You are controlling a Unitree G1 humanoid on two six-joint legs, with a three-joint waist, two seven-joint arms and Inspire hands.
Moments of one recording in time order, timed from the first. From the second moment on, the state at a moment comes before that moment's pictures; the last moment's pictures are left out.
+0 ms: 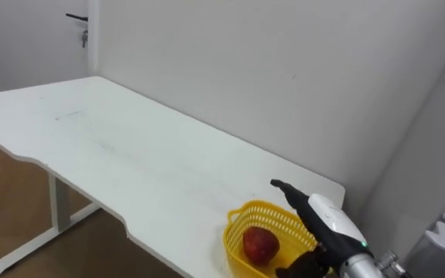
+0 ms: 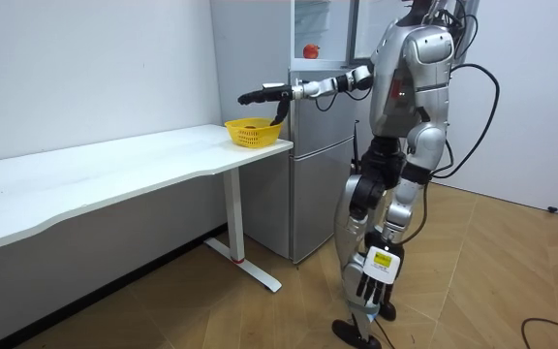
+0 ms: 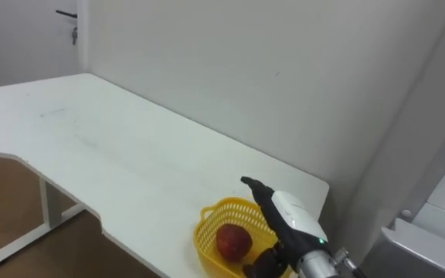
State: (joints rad) left arm 0.29 0.31 0.10 1.08 0.47 0.09 -0.07; right arm -0.36 -0.48 0.39 0.26 -0.32 -0.08 -0.18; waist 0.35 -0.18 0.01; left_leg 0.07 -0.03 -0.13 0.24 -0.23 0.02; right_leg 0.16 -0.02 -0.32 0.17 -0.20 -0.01
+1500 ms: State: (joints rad) left arm 0.28 0.21 0.09 1.17 0.40 0.01 0.02; right arm 0.04 -0.38 -0.03 -0.49 -0.42 -0.26 -0.53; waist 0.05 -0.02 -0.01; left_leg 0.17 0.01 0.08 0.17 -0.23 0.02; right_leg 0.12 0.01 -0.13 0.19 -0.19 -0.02
